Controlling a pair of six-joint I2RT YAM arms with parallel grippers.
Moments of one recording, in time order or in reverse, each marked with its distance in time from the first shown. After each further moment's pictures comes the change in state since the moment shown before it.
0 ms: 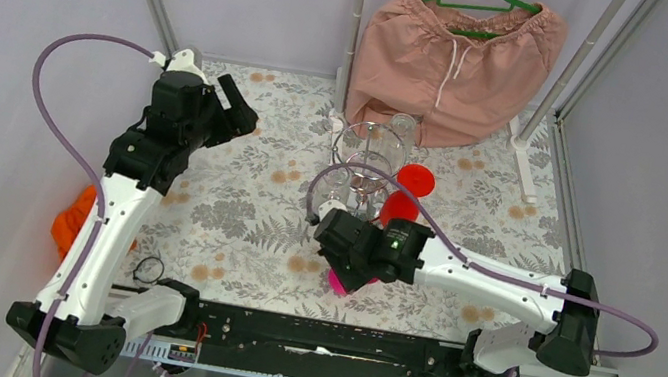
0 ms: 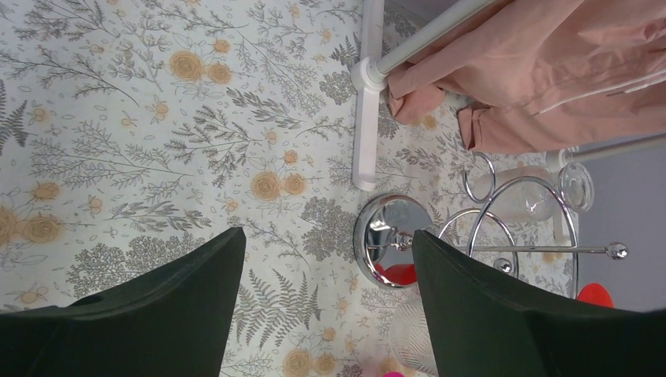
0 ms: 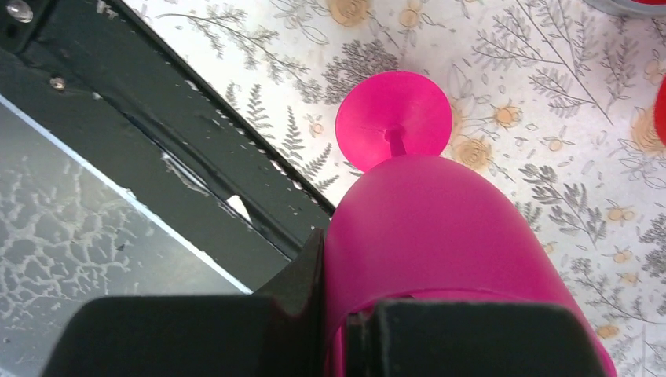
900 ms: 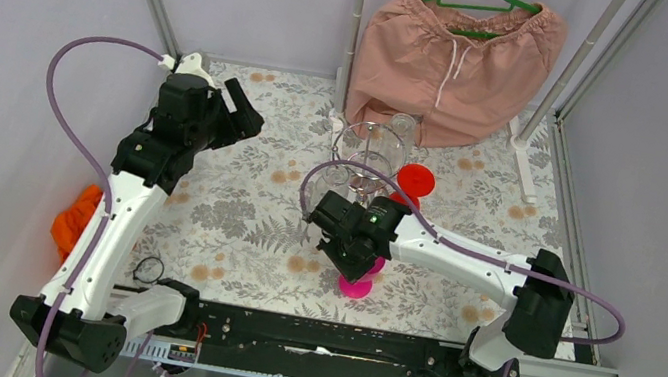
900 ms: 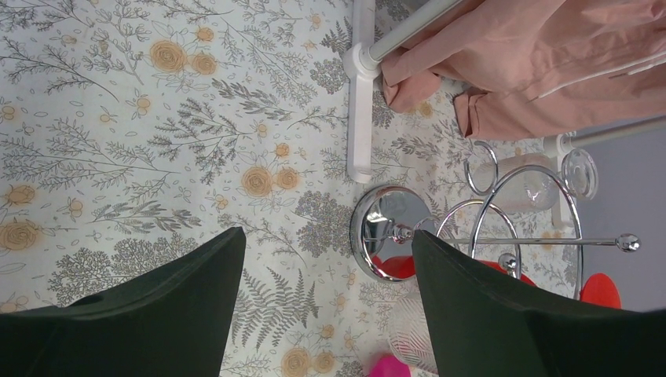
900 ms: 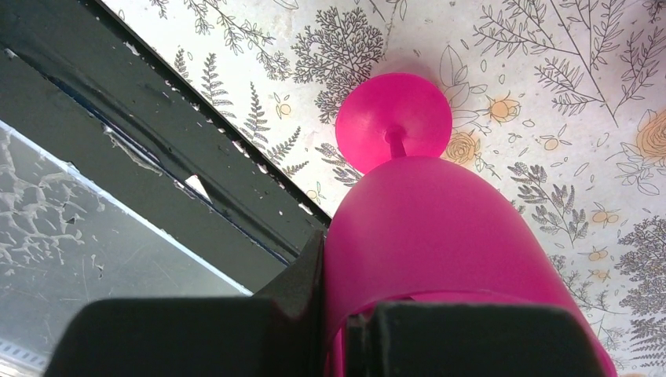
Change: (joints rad) left arm 0.000 0.012 -0.055 0.056 0.051 0.005; right arm -0.131 0.154 0.065 -0.098 -0.126 -0.165
